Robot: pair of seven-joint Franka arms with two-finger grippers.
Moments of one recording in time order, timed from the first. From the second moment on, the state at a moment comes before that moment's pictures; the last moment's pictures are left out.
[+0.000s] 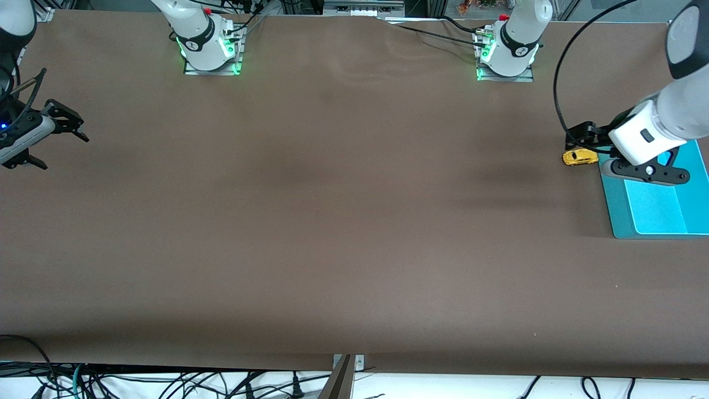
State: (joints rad) left arm 0.11 0.12 -0.15 -1.60 0.01 1.49 0.18; right arm -0.30 -0.05 0.20 -1.81 0.02 1.80 -0.72
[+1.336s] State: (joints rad) left arm 0.33 0.13 -0.15 -2.08 0.20 1.97 1.38; right arm -0.10 -0.12 0.16 -1.76 0.05 1.62 -0.03
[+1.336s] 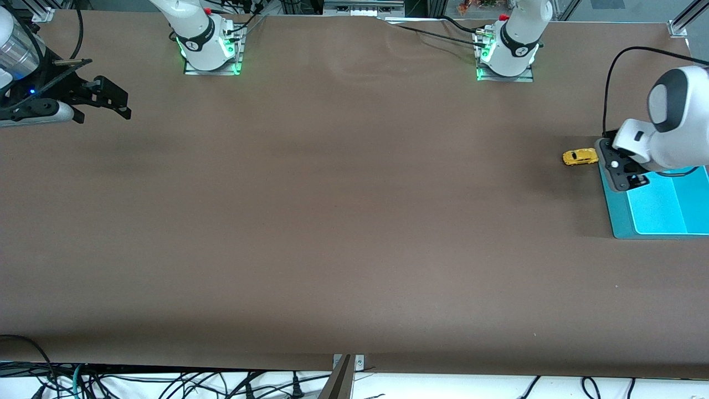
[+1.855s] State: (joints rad) left arm 0.39 0.15 -0.16 -2.21 0.26 2.19 1.49; right arm -0.10 -0.11 0.16 -1.75 0.01 1.58 -0.03
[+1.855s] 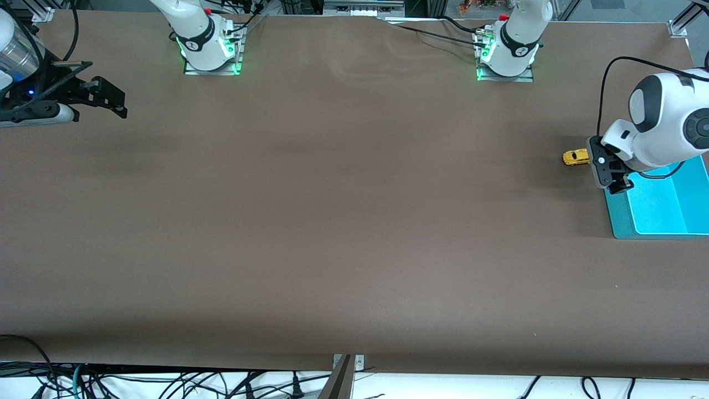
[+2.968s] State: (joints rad) left arm 0.56 0.27 -0.16 -2.43 0.37 2.54 1.54; right arm -0.10 -0.10 0.16 -1.74 0.01 1.58 0.06
